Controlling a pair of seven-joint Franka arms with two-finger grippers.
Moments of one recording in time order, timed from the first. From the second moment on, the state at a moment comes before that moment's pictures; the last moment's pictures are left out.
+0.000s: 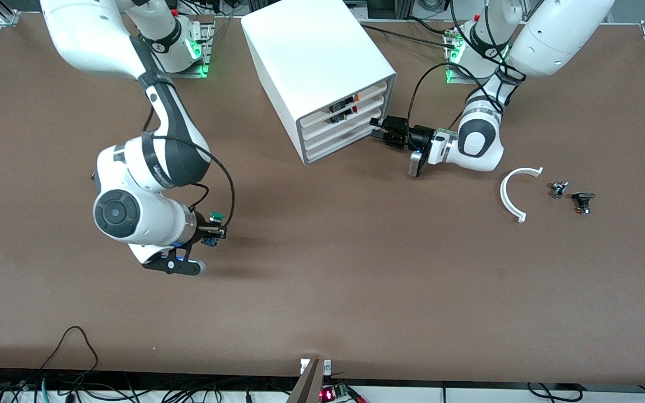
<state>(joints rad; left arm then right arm) 0.02 0.53 -0.32 -2.34 -1.40 1.84 1.22 0.32 0.73 0.03 -1.09 0.09 1.71 0.50</state>
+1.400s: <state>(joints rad) 0.02 0.56 -0.31 -2.32 -1.41 1.89 1.31 0.50 0.58 0.04 -1.04 0.11 1.65 1.21</state>
